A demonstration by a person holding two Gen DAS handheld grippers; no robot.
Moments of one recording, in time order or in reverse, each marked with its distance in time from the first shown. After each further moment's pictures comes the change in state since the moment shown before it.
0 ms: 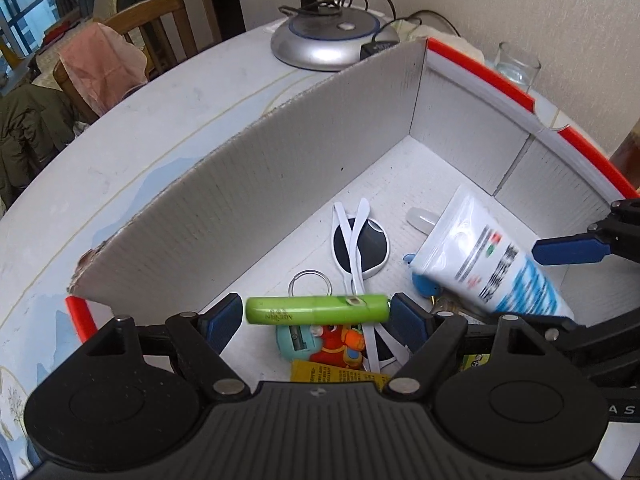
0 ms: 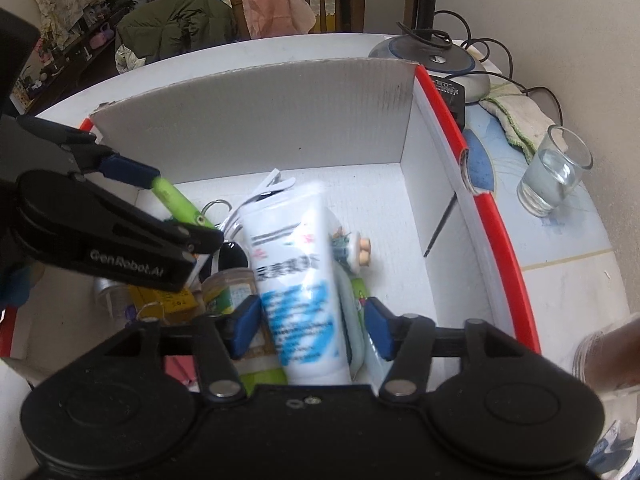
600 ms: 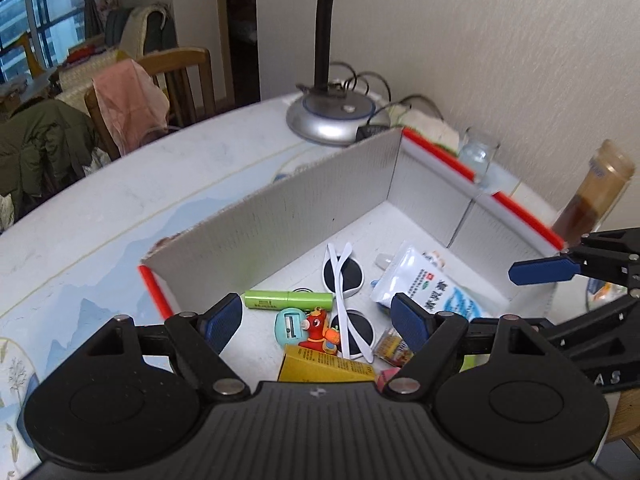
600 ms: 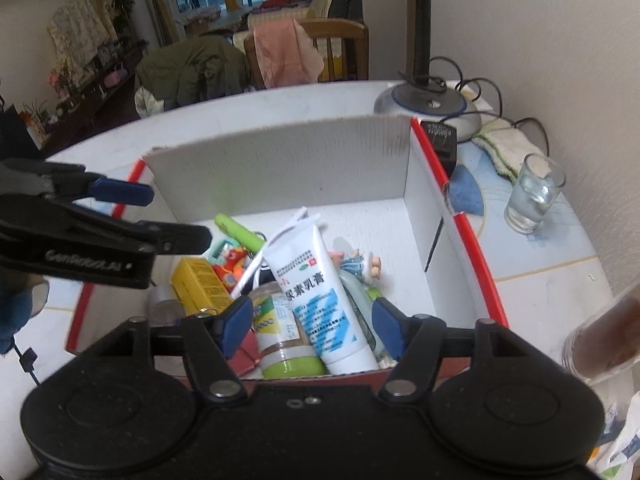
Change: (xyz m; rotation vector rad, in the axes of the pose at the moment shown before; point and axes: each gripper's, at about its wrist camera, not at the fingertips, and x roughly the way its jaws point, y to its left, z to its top) left arm -0.085 0.006 -0.036 -0.100 -0.227 -0.042; right arm -0.057 0.010 -0.015 0.023 -0.144 0.042
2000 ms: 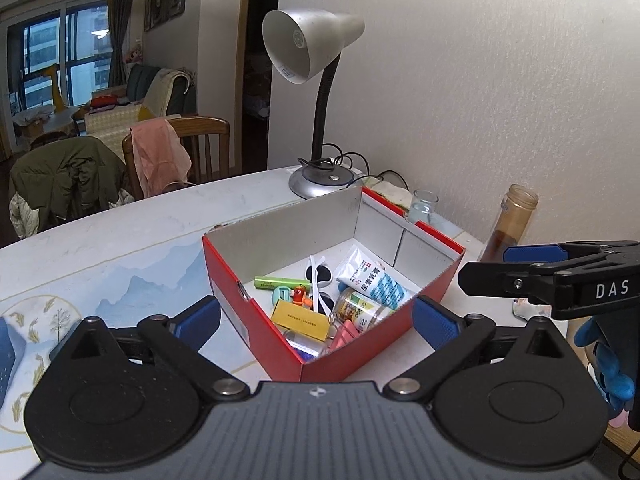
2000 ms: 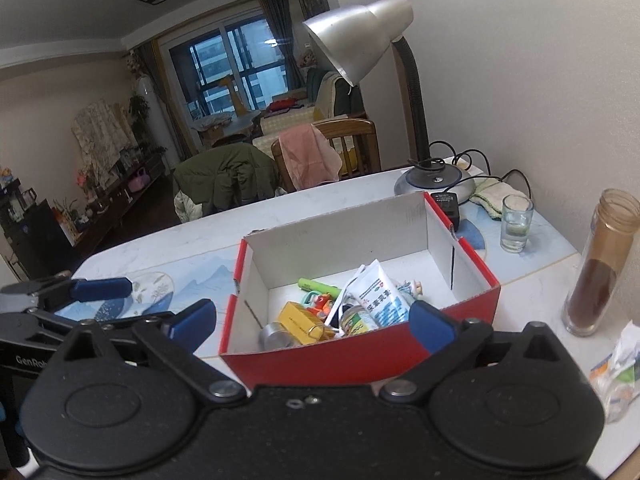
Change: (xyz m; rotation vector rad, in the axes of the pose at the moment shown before) left arm -0.152 -0.014 -0.094 -0.065 -0.255 -0.011; right arm -0.127 0.055 -0.062 0.125 -0.313 0.076
